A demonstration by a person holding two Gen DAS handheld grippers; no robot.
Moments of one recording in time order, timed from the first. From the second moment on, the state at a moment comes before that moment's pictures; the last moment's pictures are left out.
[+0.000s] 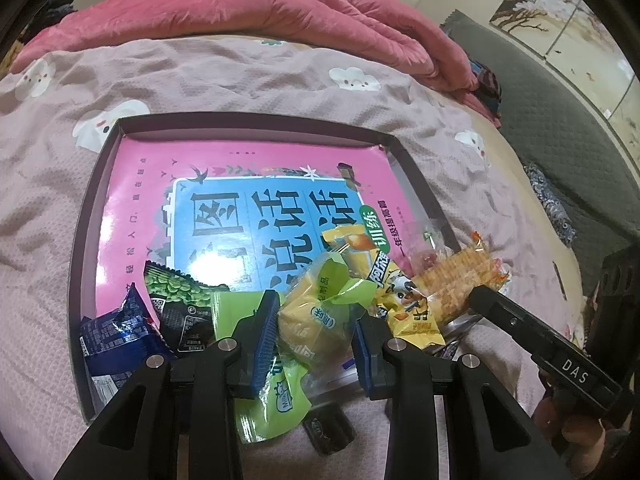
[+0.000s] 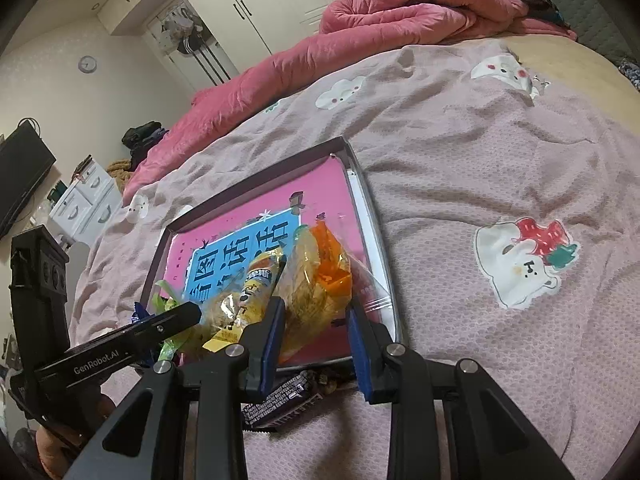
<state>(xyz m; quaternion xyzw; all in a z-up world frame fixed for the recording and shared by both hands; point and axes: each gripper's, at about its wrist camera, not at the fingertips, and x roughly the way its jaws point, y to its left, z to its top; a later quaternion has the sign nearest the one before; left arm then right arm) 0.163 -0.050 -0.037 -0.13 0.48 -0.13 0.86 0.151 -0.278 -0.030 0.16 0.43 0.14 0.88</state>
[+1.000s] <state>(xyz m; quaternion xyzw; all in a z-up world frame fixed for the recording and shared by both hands) 0.165 -0.042 -0.038 -0.17 0.48 -0.13 0.85 0.145 -0.282 -0.022 0.16 0.42 0.13 0.88</state>
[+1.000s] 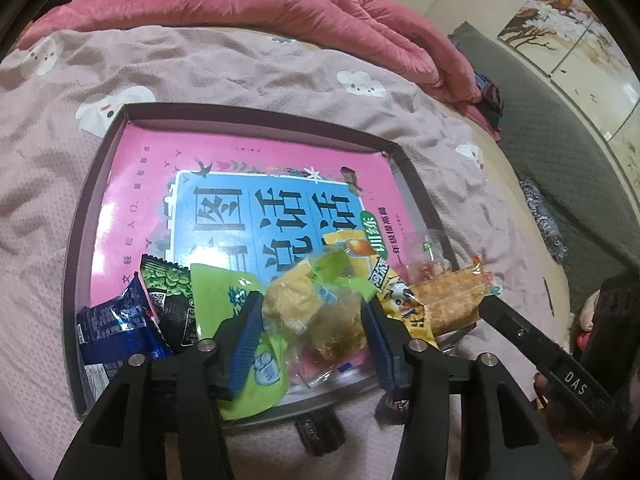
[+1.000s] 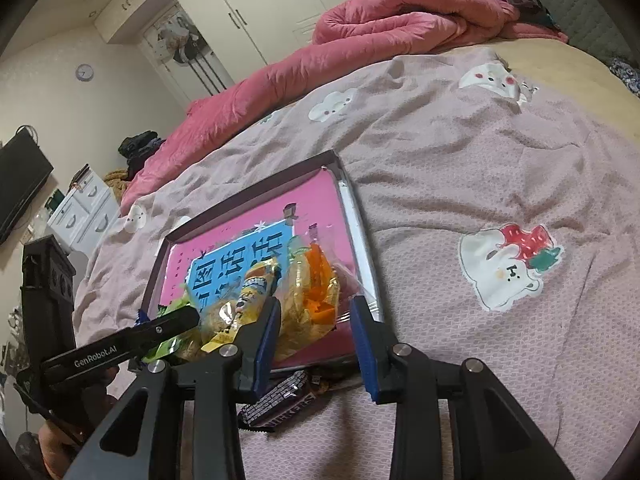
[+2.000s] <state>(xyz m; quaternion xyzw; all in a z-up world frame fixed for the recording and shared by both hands) 0.150 -0.041 -0.013 -0.15 0.46 -0.13 0.87 0.137 -0.277 -0.008 0.14 0.41 0.13 0.89</state>
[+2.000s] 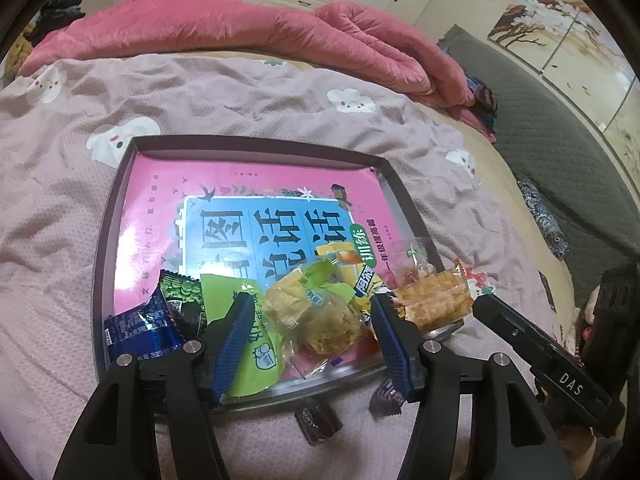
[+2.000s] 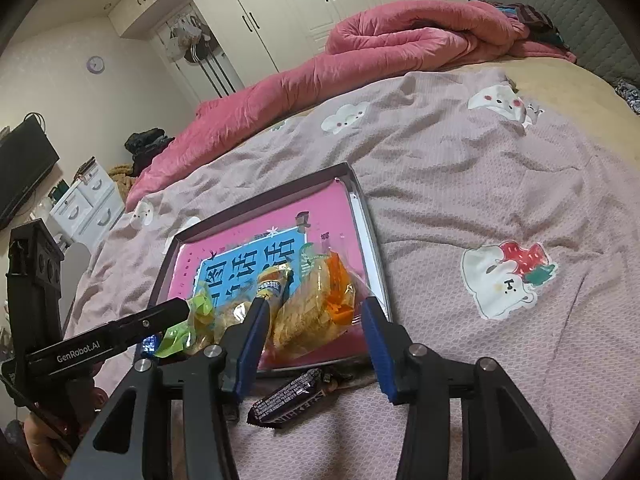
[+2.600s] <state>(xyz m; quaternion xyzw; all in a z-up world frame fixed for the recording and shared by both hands) 0.126 -0.037 0.011 -0.13 0.44 -0.13 0.88 0.124 -0.277 0.006 0.15 0.40 0.15 0.89</state>
